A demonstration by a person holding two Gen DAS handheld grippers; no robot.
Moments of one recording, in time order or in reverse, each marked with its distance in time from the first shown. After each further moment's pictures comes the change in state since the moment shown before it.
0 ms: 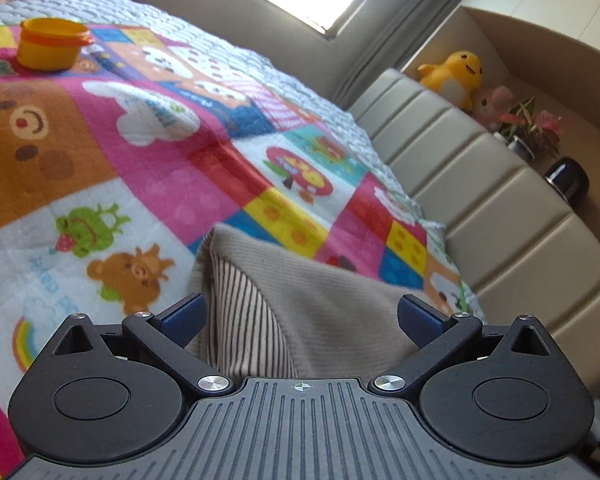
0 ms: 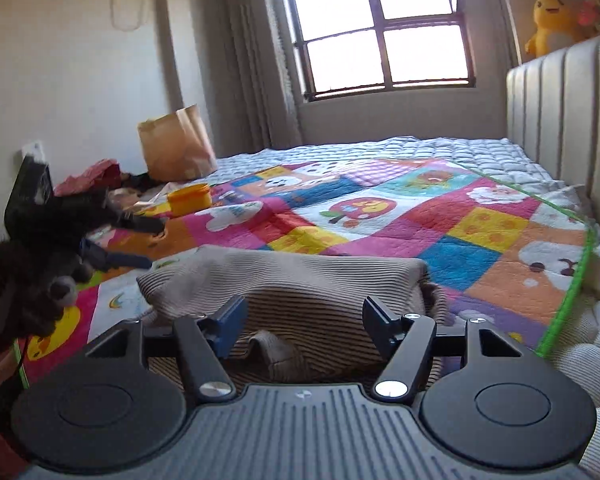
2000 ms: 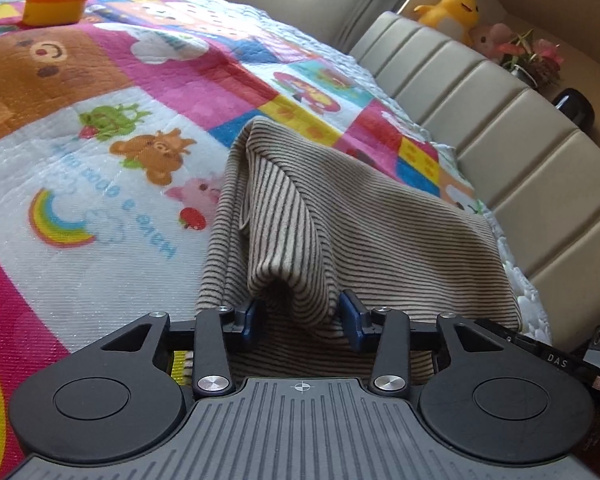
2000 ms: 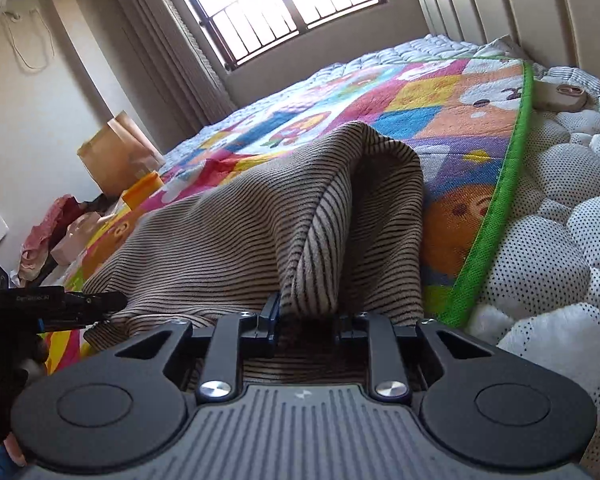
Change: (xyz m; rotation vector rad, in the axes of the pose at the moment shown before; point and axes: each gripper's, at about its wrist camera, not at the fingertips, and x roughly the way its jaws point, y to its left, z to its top) left arm -0.023 0.004 -0.063 0.095 0.066 0.057; right arm 0.011 -0.019 -0.075 0.321 0.112 -0.052
